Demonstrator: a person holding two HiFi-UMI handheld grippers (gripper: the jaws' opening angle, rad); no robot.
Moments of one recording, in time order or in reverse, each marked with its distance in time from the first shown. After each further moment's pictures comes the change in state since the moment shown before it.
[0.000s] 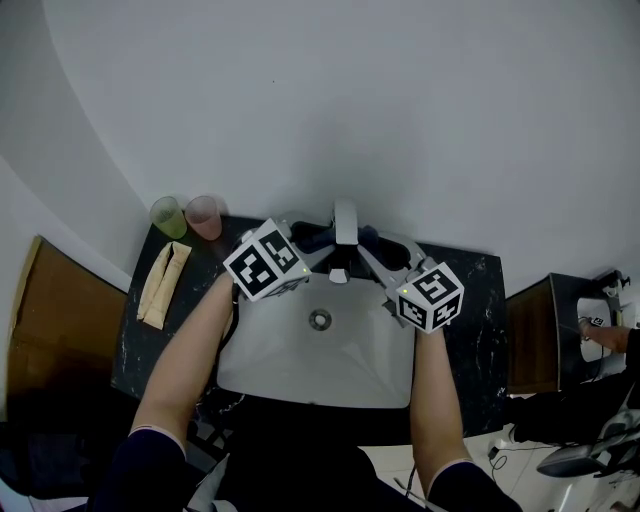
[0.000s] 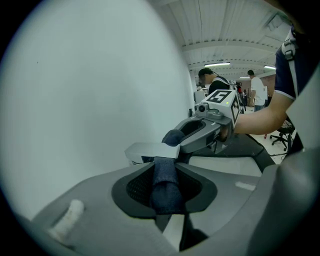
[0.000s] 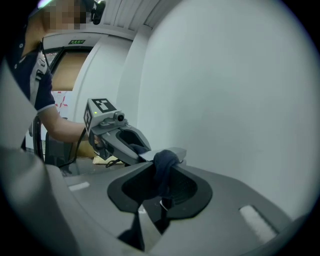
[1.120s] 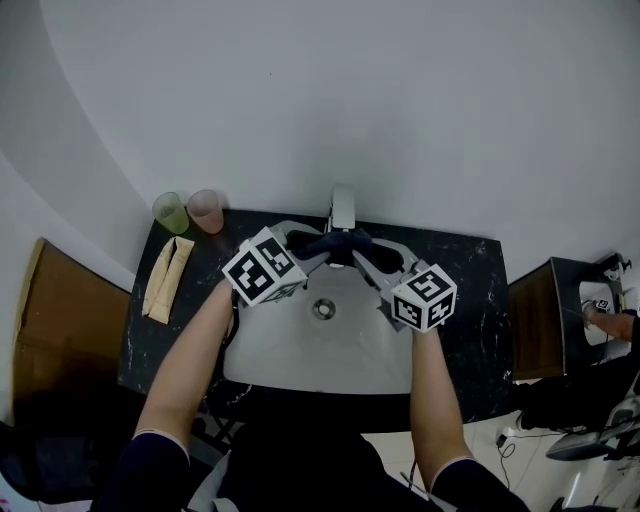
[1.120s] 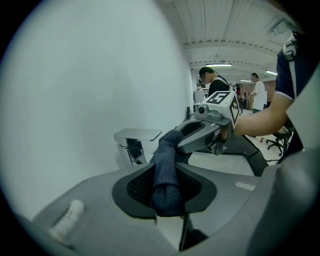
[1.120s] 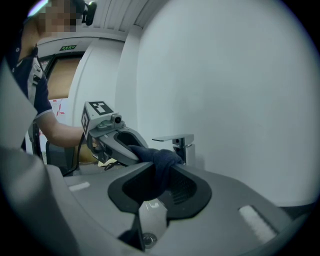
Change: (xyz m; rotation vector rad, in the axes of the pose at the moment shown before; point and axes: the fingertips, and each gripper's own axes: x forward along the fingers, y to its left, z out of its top) left arm -0.006 -0.032 -0.028 -0.064 0.036 -0.051; right arm -0.006 0.027 -0.029 0.110 0.023 0.001
